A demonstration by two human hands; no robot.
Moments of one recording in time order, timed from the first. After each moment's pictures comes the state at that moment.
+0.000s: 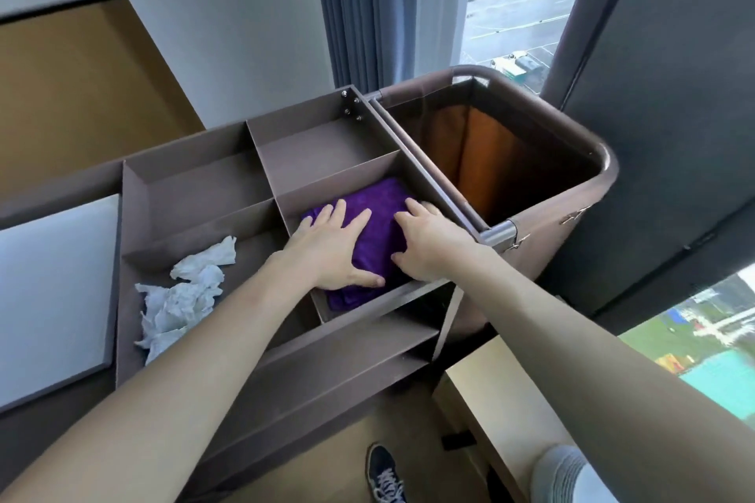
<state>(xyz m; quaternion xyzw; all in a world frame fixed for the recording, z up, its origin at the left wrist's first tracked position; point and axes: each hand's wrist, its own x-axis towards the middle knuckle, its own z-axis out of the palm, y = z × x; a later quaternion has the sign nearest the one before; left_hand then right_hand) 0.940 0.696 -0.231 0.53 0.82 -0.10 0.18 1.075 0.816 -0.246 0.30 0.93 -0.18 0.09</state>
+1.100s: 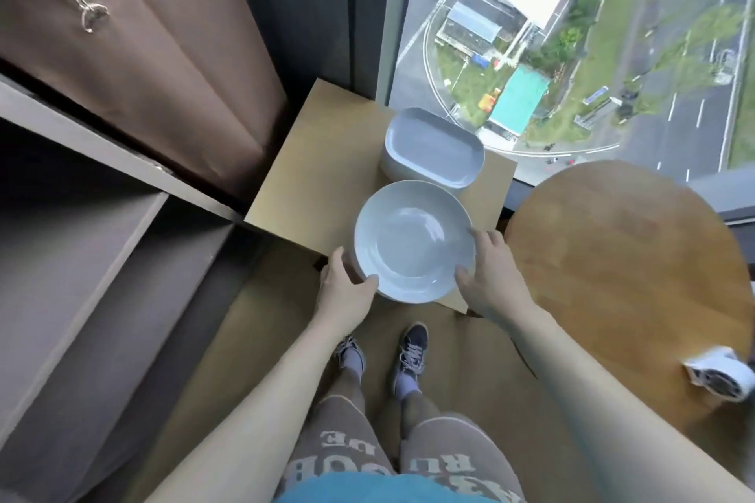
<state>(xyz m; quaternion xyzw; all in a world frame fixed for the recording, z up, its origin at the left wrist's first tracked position) 1.332 0.639 -0.513 0.37 0.73 0.12 0.56 1.569 0.658 -0.483 0.73 0.59 -0.35 0.01</state>
